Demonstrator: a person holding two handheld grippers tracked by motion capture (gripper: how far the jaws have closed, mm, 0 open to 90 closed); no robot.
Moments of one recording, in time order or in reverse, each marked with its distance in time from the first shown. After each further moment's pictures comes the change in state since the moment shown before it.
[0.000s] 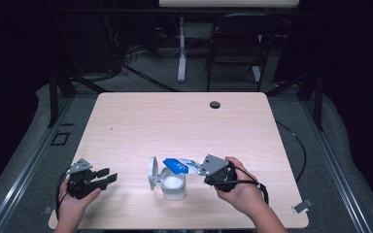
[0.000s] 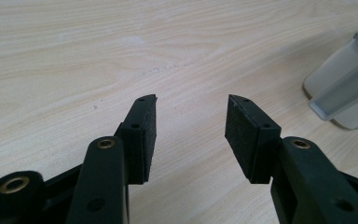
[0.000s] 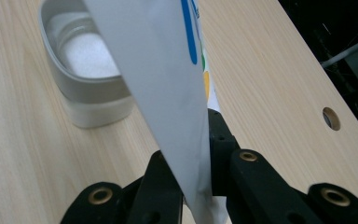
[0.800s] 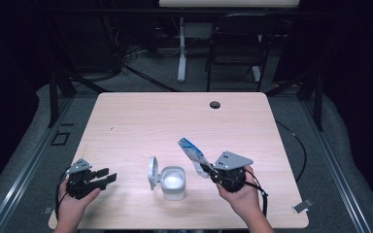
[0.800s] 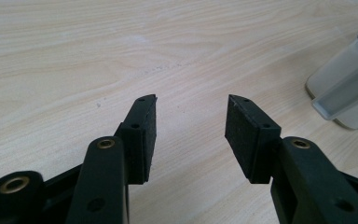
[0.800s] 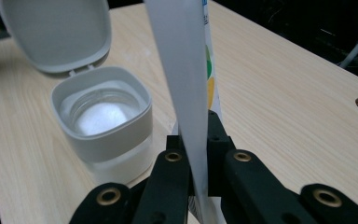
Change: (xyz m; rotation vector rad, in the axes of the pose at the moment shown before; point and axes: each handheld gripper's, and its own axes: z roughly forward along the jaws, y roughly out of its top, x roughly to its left) left arm 0.001 -0.001 0.000 -0.004 0.007 -0.005; right arm -0.006 -0.030 0.004 -0.273 0.052 0.359
